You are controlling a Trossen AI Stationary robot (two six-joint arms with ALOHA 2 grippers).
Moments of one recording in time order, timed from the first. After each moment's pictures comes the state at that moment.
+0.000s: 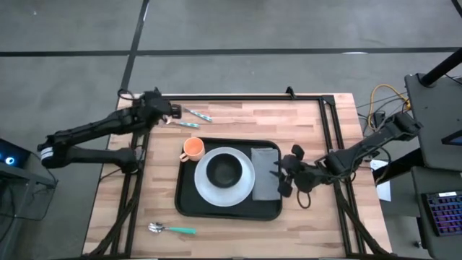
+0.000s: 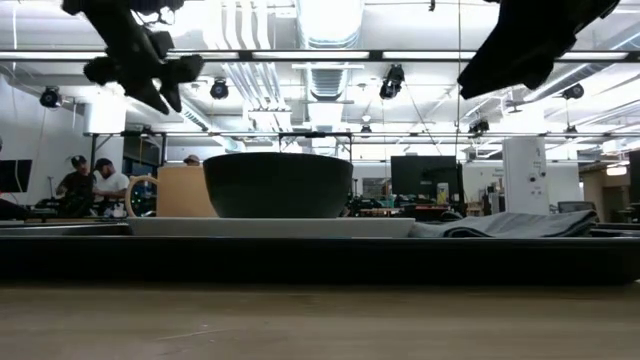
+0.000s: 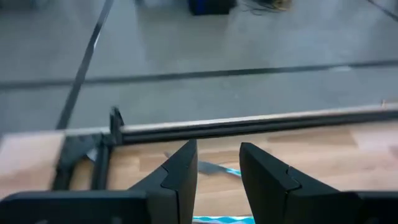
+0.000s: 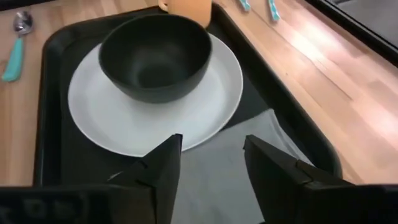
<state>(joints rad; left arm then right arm) 0.43 0.92 0.84 -0.68 -0.80 -0.71 0.48 1.20 0.78 -0.41 0.65 0.67</state>
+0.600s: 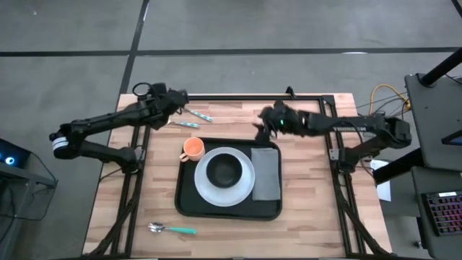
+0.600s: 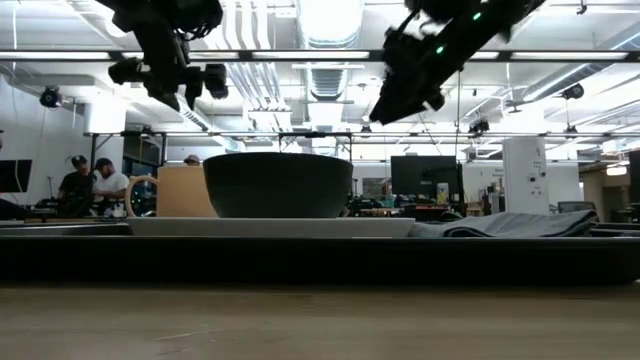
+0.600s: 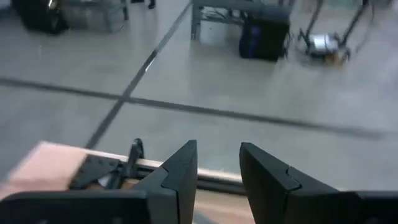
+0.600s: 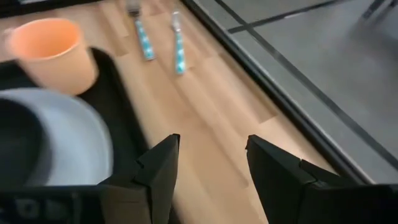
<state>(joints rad) 0.46 1.13 0.95 -0.59 -1.05 -0.88 -0.24 1.38 0.95 -0.21 0.27 0.13</state>
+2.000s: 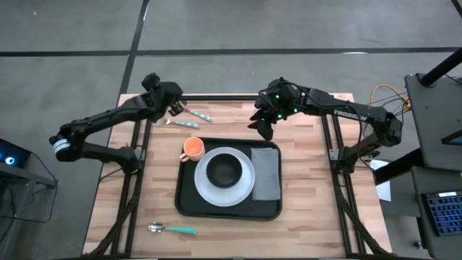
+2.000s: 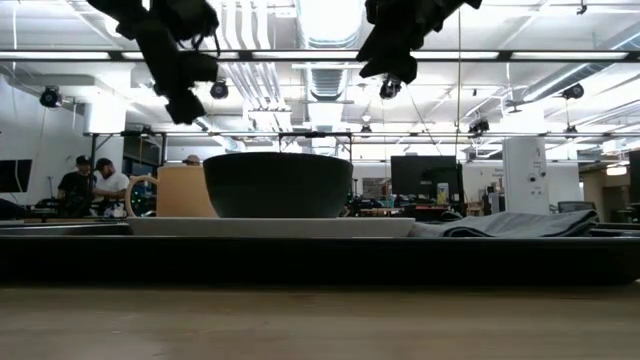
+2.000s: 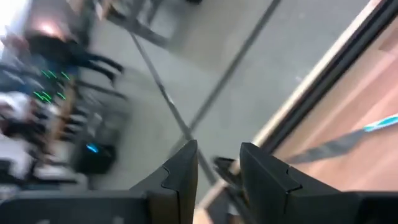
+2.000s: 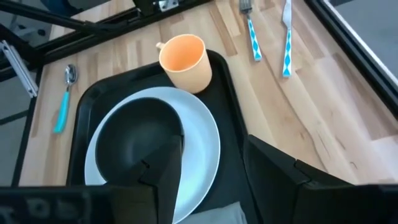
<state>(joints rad) 0.60 1.14 0.95 -0.56 -0.84 0.36 -0.34 1.47 1.38 -0.63 -0.29 0.13</state>
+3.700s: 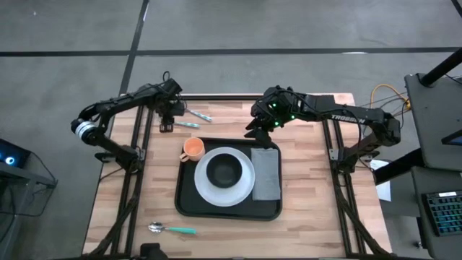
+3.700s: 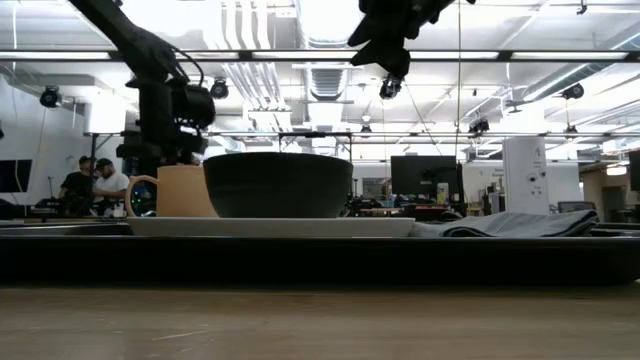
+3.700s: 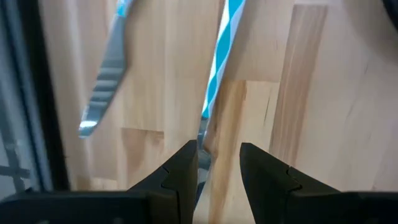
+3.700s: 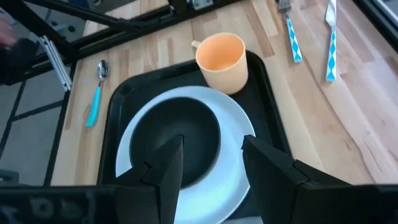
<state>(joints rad) 0.92 1.46 0.95 -0.87 -0.06 0.87 -0.25 1.49 1.38 -0.59 -0.32 0.18</state>
